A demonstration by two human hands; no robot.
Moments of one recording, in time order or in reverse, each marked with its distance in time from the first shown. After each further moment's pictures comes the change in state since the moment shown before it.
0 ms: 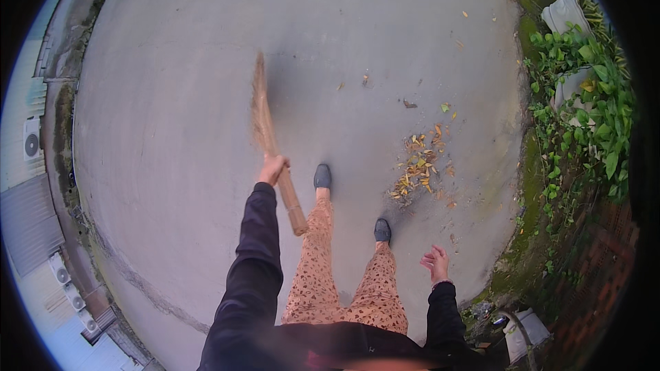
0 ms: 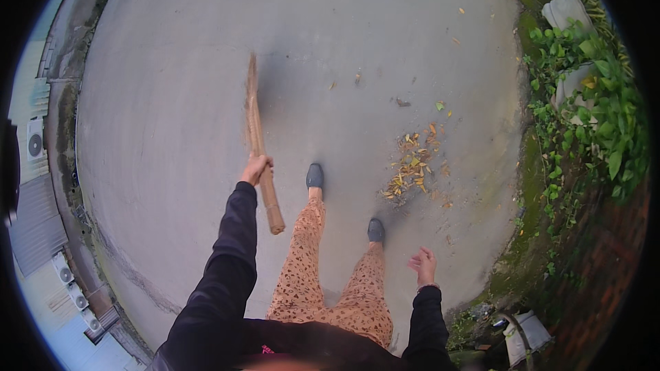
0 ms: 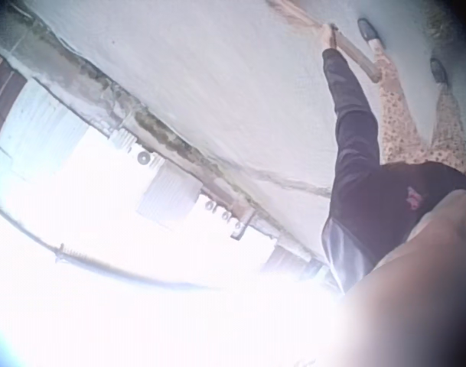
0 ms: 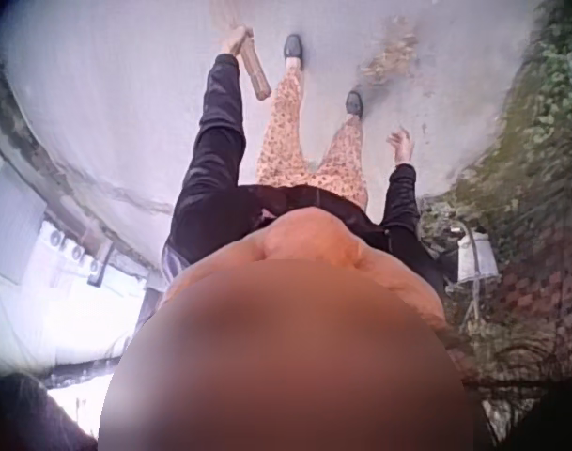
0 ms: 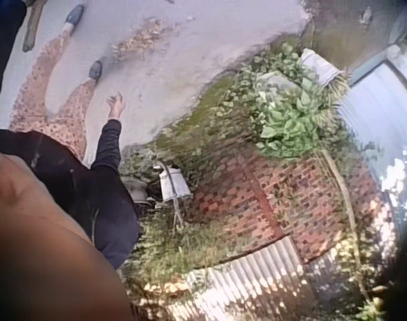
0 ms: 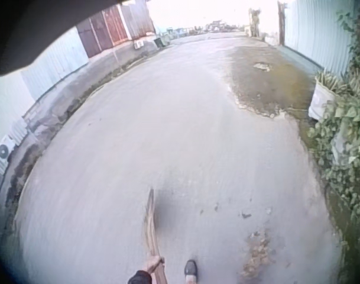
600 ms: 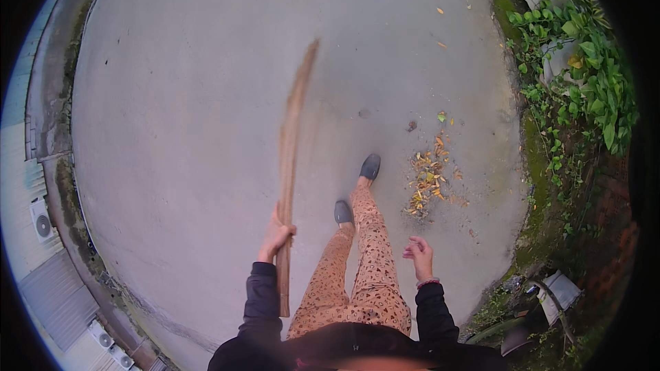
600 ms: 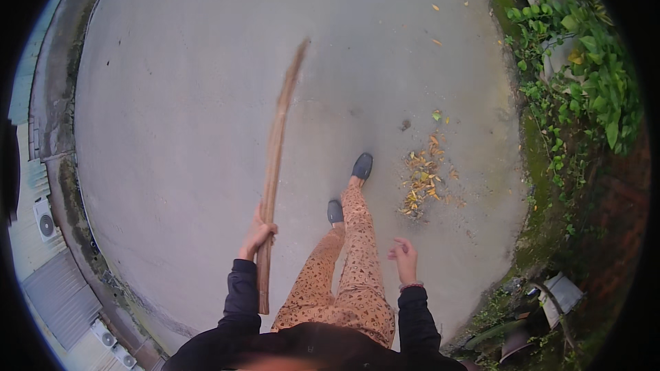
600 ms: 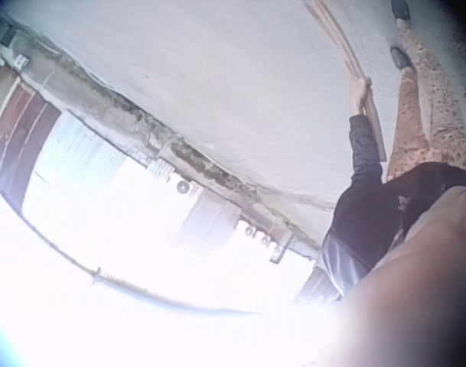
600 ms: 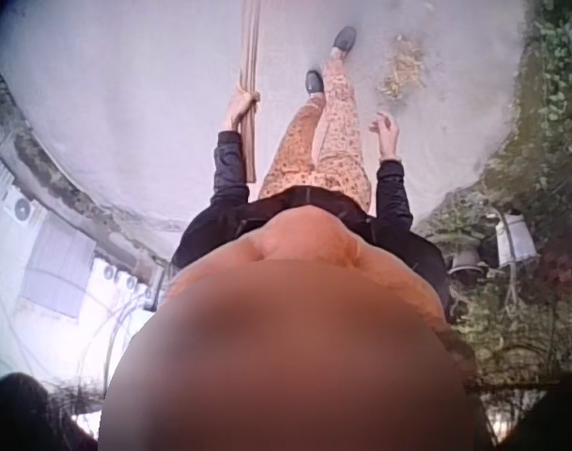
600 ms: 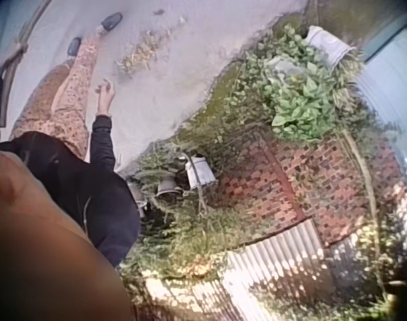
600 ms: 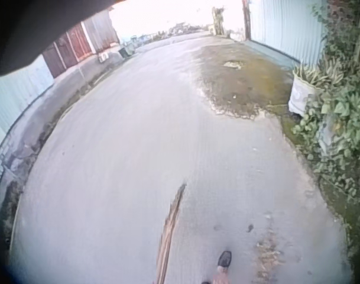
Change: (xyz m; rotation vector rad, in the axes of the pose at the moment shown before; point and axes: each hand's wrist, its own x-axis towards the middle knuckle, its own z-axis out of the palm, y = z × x) left_hand -0.029 0.135 -0.053 0.416 -0.147 0.093; right_hand -0.040 -0.126 0.224 0.065 -0.069 -0.234
